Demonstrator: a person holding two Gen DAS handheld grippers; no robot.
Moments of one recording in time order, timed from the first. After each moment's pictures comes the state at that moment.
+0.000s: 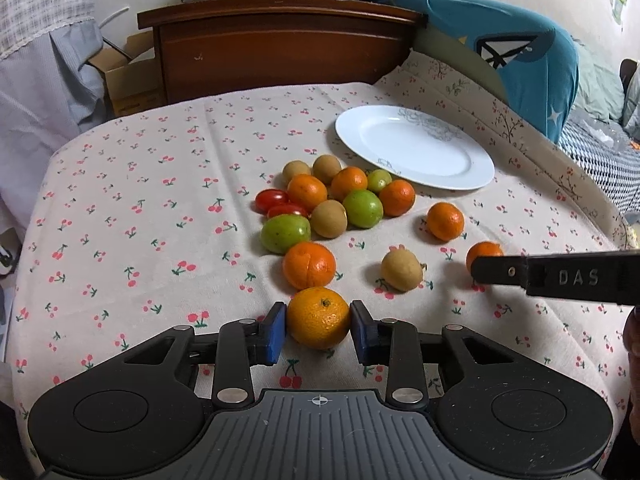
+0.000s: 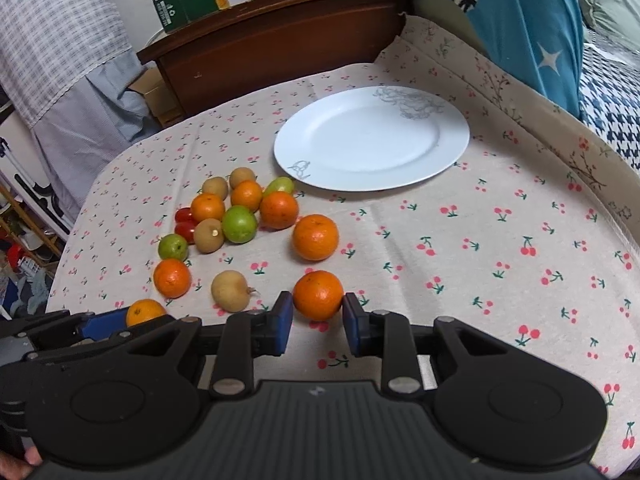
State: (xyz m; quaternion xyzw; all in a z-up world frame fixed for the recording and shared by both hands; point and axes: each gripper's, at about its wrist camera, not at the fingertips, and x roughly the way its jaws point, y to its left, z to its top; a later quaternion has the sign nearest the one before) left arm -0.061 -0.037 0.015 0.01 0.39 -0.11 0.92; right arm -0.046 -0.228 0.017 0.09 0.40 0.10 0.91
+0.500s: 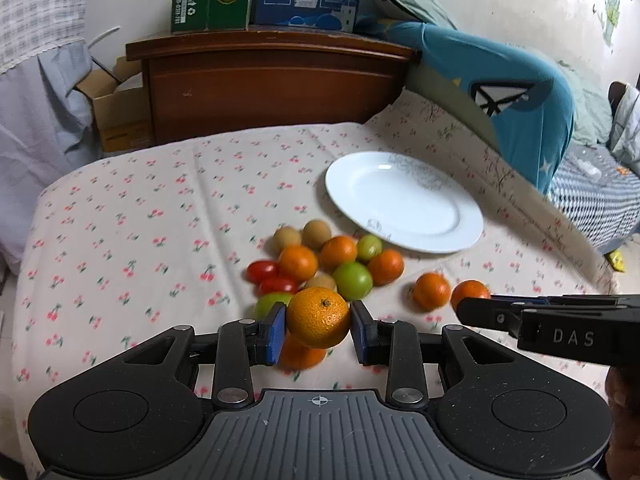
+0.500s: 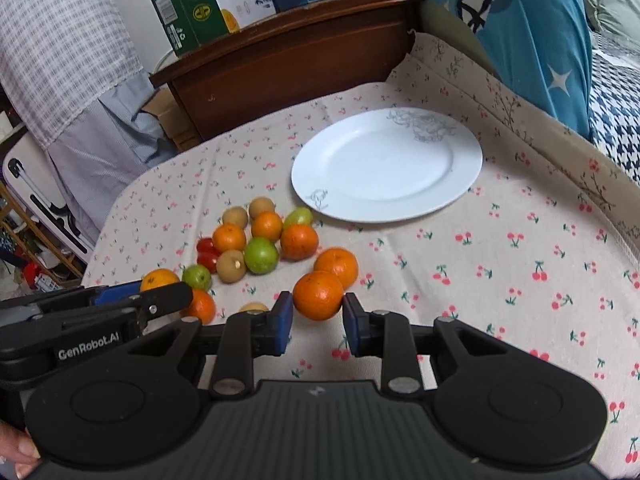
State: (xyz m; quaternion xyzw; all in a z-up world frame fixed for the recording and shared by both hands) left arm -0.028 -0.036 0.049 -0.01 0.36 -0.14 0.92; right arm -0.038 -0.231 0.038 0.11 0.38 0.12 0.91
